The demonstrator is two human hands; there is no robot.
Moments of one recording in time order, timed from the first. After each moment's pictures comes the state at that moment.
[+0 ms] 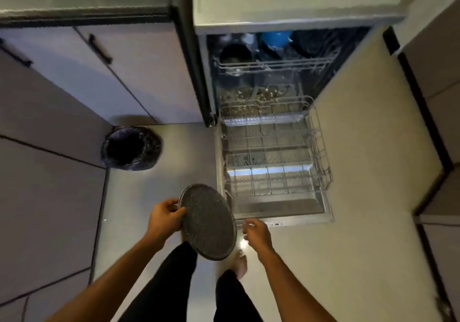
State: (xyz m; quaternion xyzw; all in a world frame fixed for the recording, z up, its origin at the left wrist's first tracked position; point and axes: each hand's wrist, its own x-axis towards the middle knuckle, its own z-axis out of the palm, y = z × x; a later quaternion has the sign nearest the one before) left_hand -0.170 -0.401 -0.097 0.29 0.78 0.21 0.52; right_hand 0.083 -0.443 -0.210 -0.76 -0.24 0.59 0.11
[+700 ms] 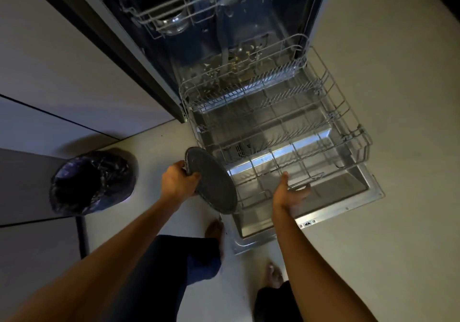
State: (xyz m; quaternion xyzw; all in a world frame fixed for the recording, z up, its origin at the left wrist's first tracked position) left_hand -0.091 -0.204 -0.317 0.44 0.76 0.10 0.46; right_hand 0.121 -0.307 -0.438 -0.85 0.09 0.31 0.42
